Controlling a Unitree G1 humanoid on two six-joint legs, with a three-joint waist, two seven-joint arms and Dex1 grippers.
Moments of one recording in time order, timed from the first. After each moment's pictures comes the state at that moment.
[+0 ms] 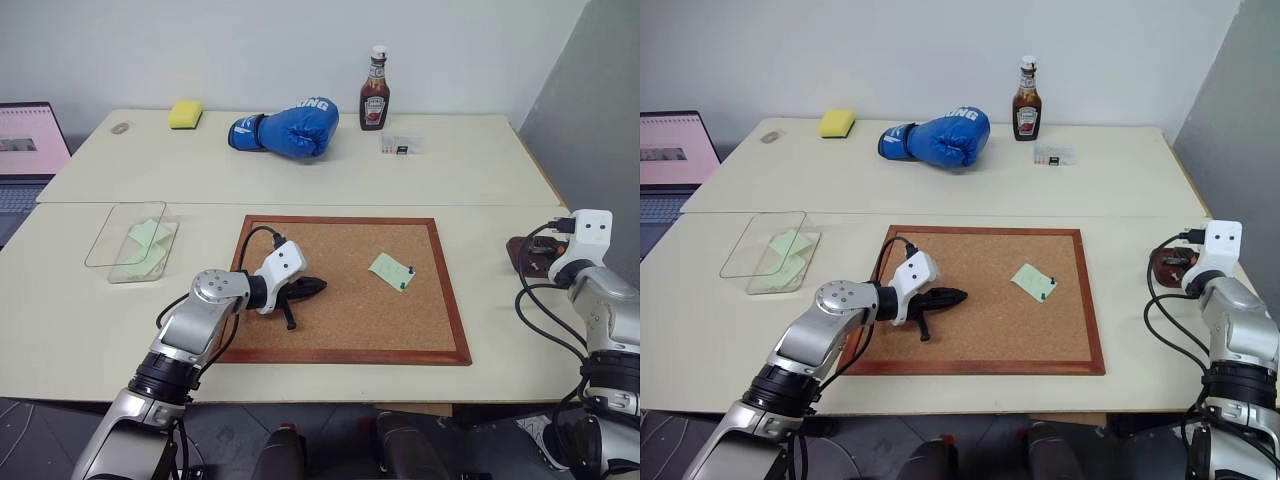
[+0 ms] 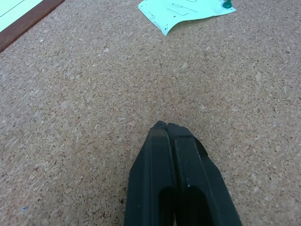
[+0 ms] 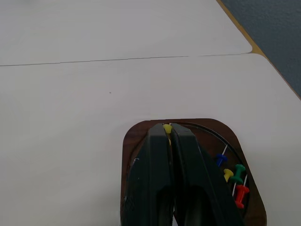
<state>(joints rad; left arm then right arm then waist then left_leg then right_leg) -0.45 0.55 -0.23 0.07 -0.13 0.38 -0.95 -0.49 -0.55 -0.38 0.38 0.23 0.50 0.28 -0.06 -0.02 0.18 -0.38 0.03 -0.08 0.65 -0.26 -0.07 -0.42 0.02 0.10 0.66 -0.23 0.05</state>
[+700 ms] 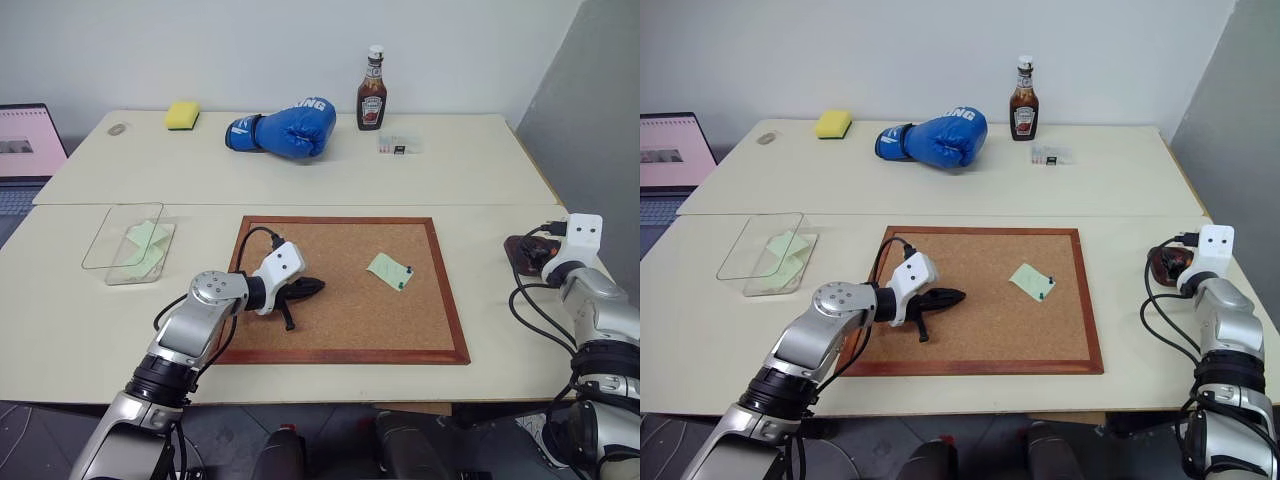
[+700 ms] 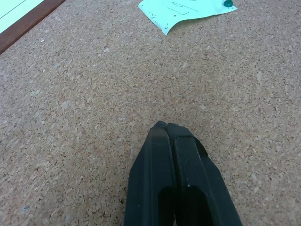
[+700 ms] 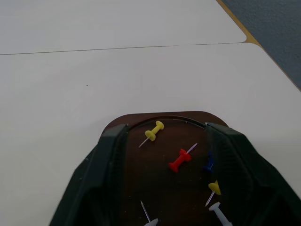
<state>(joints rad) -0.43 0.55 -0.23 0.05 -0.13 0.39 -0.93 -0.52 -0.55 -0.34 0.51 0.20 0.36 0.28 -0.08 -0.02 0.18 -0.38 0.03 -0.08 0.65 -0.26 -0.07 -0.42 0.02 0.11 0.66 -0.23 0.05</state>
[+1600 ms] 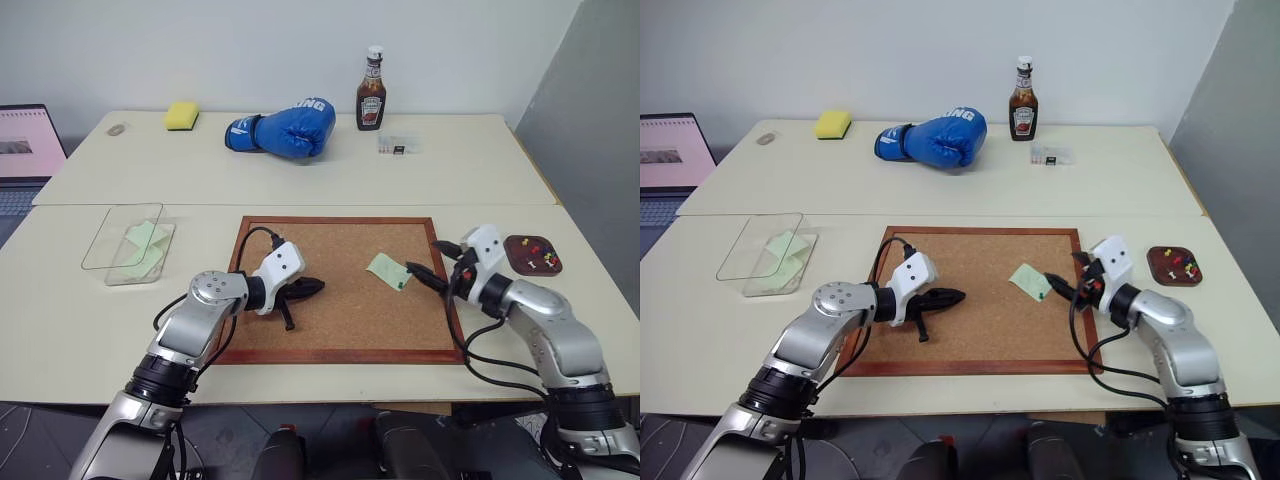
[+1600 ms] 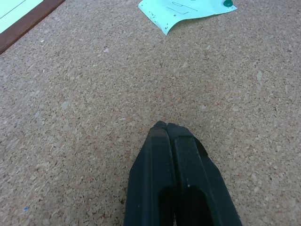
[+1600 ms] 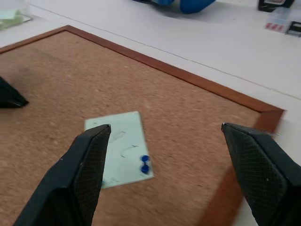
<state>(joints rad) -0.43 0.56 -0.23 0.05 -0.13 0.39 -0.93 -0.29 -0.47 0.00 -0.11 0.33 0.44 0.65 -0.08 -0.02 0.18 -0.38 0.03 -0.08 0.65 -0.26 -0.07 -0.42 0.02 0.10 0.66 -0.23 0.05</state>
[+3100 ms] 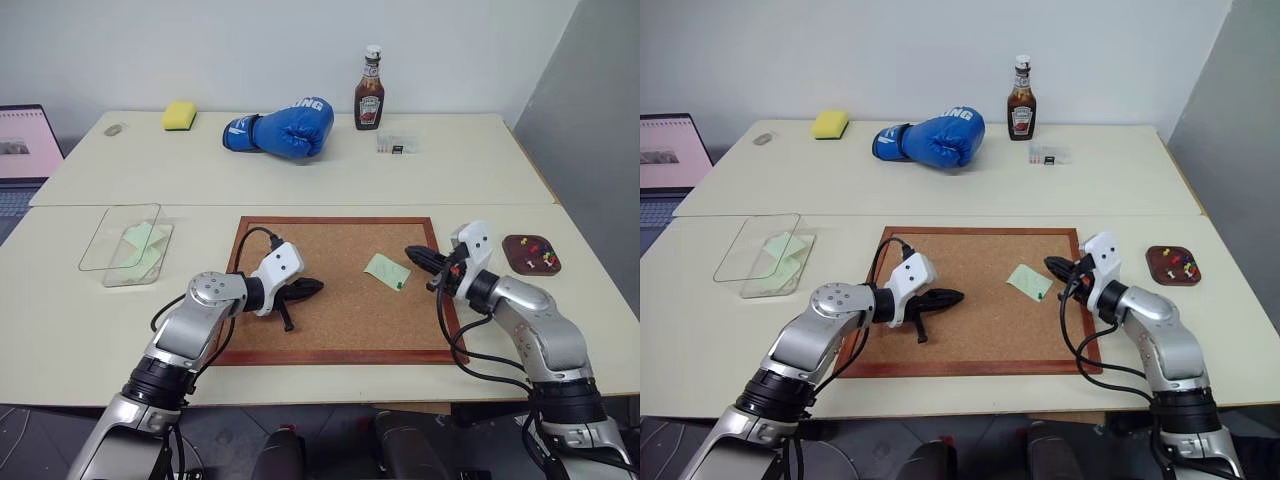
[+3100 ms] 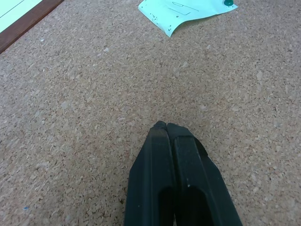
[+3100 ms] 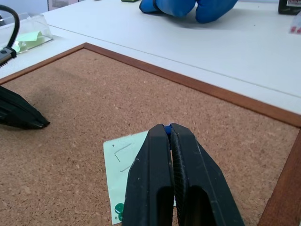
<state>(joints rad) -0.42 0.57 -0.22 0.02 -0.13 0.41 -0.93 -0.32 -0.42 -0.02 -0.11 0.36 0.47 0.67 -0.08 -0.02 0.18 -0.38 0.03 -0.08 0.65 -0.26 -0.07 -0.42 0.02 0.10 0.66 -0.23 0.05</state>
